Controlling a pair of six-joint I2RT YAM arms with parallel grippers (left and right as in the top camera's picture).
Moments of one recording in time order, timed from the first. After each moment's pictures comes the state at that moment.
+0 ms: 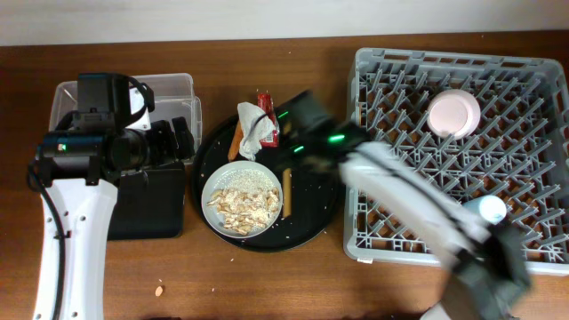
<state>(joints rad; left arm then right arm) 0.01 1.41 1.53 -1.19 0.12 -0.23 0.55 1.70 1.45 -0.78 -0.09 0.63</state>
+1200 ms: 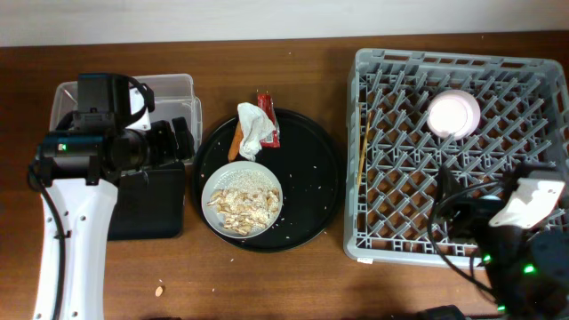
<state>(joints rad) 0.01 1.41 1.53 -1.19 0.12 -0.23 0.16 0.54 1.03 -0.78 0.18 0.20</state>
